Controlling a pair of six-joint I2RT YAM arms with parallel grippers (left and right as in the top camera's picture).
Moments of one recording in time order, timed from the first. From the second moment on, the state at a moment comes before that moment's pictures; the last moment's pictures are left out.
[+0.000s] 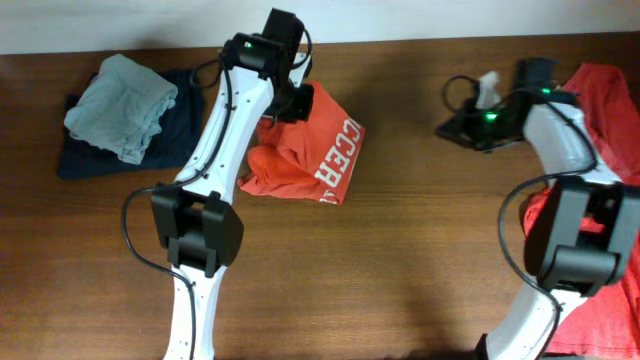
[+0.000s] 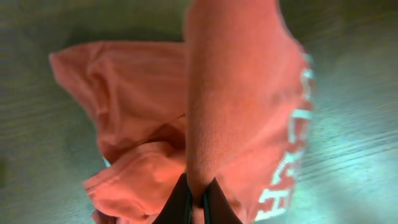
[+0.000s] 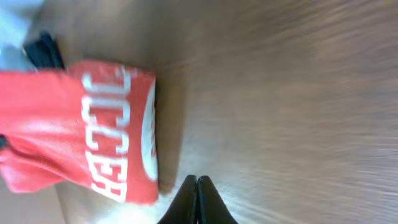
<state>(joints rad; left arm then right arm) -0.36 2.36 2.45 -1.37 0.09 -0.10 -0.17 2.04 1.58 -0.82 -0.70 0.21</state>
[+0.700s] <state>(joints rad) -0.39 2.36 2.61 -1.43 -0.06 -0.13 -0.09 2.04 1.56 -0.91 -0.59 0.13</state>
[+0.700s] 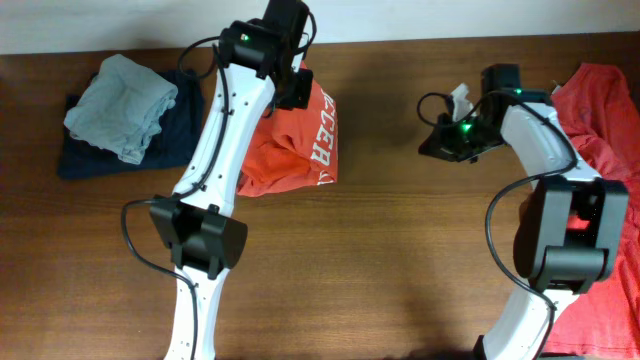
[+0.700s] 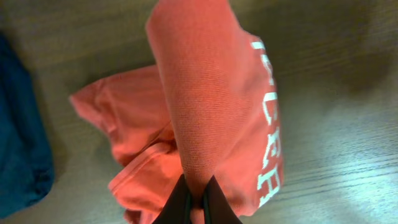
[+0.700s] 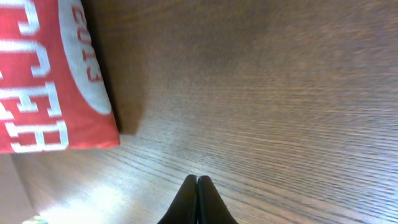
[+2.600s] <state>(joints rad) -0.65 2.36 2.45 -1.10 0.06 -0.14 -0.34 2.04 1.55 -1.02 -0.44 0.07</state>
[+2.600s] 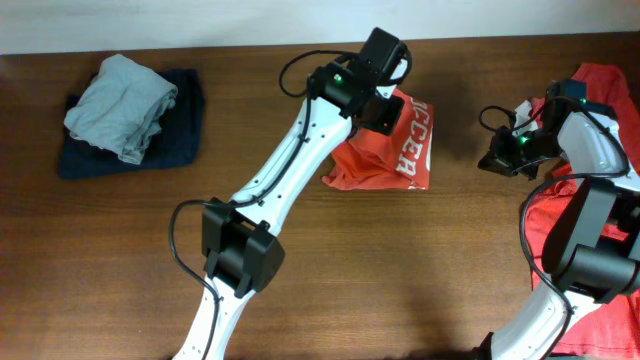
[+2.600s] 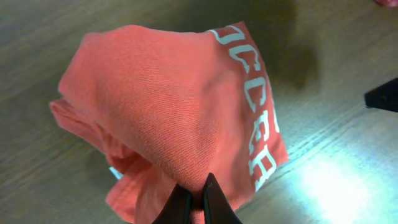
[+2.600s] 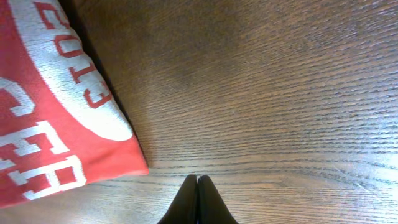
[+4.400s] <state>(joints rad) -0.72 2.37 2.34 -0.81 0.35 -0.47 -0.34 2.04 1.55 -1.02 -0.40 0.07</state>
